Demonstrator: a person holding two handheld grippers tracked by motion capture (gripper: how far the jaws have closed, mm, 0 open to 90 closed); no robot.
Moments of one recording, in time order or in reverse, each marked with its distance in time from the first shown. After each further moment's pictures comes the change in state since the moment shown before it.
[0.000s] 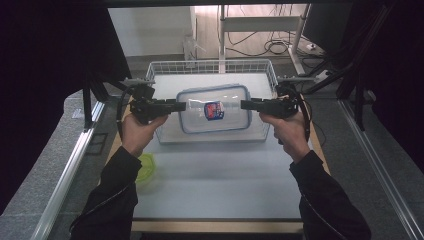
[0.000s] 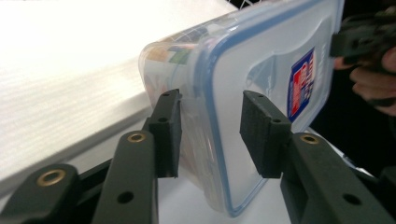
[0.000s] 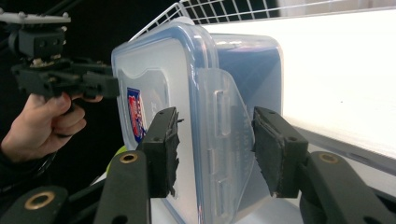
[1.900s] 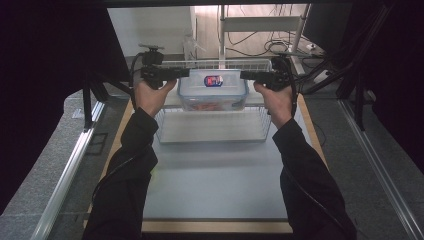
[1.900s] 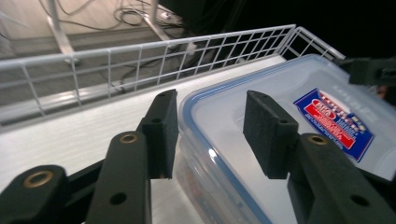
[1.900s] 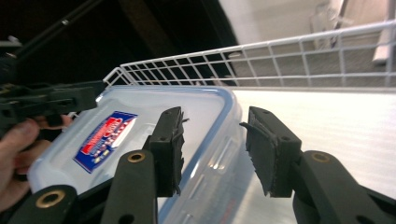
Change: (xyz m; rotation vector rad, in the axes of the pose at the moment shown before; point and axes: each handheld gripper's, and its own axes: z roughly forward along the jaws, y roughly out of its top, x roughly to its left) left arm 0.033 0.076 0.039 -0.025 0.216 0.018; right arm -0.036 0.060 0.036 -0.104 -0.170 0.089
